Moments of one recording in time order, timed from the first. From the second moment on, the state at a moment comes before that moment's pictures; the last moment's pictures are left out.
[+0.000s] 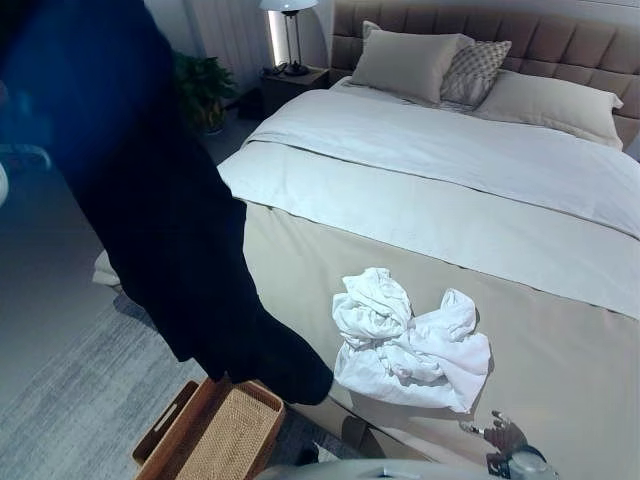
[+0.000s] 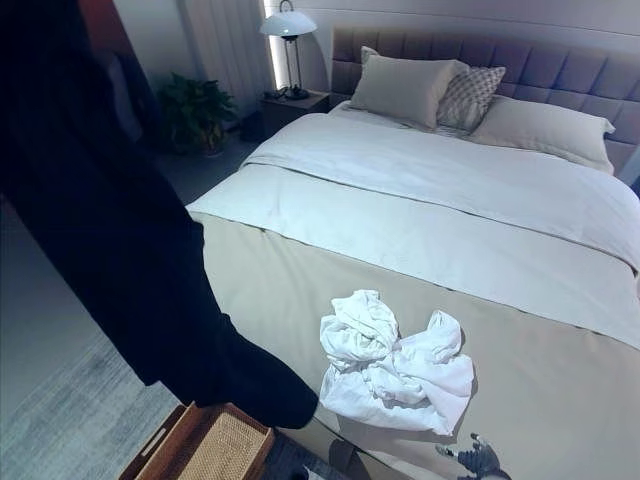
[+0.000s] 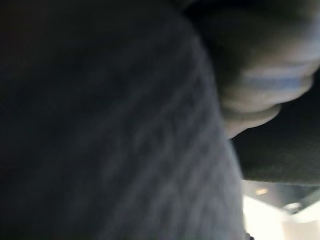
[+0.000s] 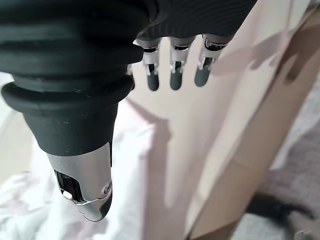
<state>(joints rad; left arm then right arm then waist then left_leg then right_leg) -0.24 1.28 0.20 -0.10 -0.29 -0.33 0.33 0.05 -0.36 0.09 1.17 0.20 -0.08 -0.10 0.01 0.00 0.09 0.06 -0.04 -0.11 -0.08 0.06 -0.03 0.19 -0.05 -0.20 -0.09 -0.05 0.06</state>
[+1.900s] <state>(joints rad) 0.34 0.57 0.48 0.15 -0.13 -0.20 0.28 0.10 -0.38 -0.07 1.12 0.15 -0.09 -0.12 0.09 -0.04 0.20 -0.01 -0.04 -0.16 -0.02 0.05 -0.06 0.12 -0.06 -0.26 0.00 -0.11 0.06</state>
